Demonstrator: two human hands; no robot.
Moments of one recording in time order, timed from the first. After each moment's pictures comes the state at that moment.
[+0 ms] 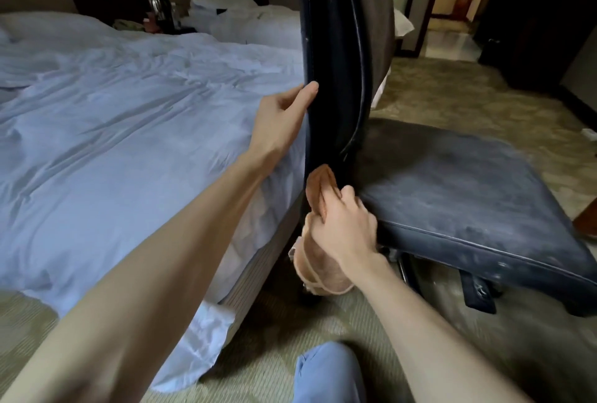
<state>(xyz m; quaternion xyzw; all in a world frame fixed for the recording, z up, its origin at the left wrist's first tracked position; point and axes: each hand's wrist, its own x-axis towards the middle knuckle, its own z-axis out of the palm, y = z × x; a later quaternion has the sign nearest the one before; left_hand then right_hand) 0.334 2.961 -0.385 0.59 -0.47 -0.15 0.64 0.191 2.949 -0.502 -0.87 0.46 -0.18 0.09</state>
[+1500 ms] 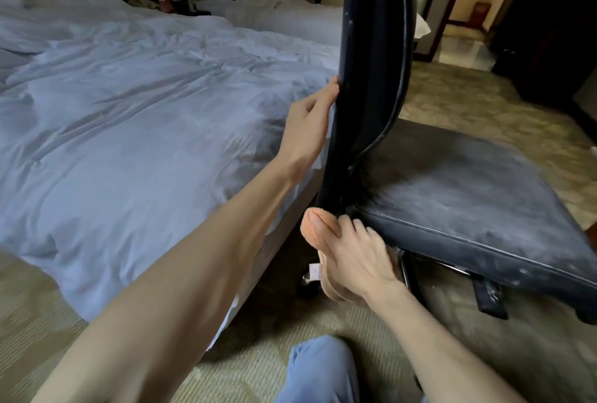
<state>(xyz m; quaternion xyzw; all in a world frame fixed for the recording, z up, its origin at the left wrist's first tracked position) 0.312 2.974 -0.407 0.54 -0.43 -0.23 0.69 0.164 2.944 -0.583 -0.94 0.28 -0.10 -0.18</state>
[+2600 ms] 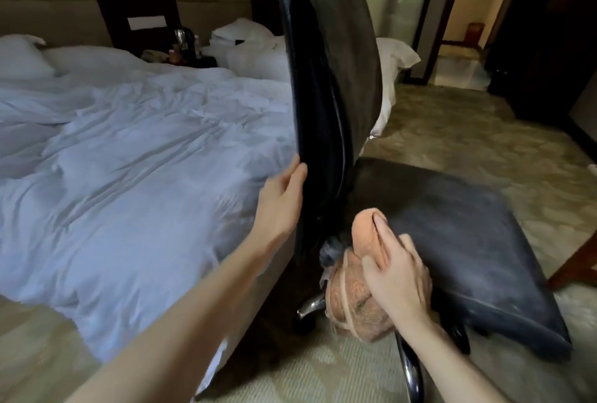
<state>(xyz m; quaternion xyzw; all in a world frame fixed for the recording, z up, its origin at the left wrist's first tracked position) 0.272 3.003 -0.374 0.67 -0.39 -0.15 0.62 0.071 2.942 -0.447 -0.80 0.50 -0.26 0.21</state>
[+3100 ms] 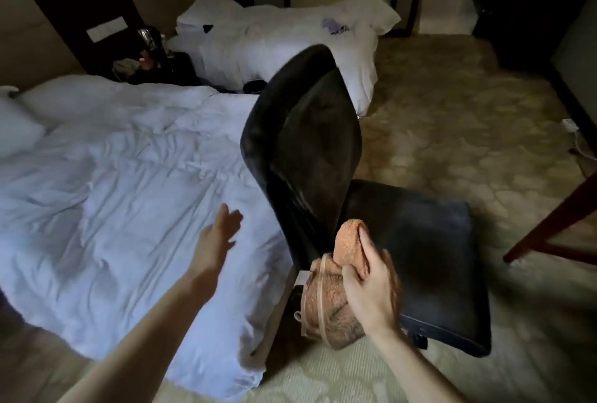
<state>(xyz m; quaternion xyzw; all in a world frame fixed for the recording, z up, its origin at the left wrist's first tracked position) 0.359 3.019 -0.127 0.73 -0.20 -0.33 0.57 0.114 2.939 -0.179 -0.68 0.55 -0.30 0.39</state>
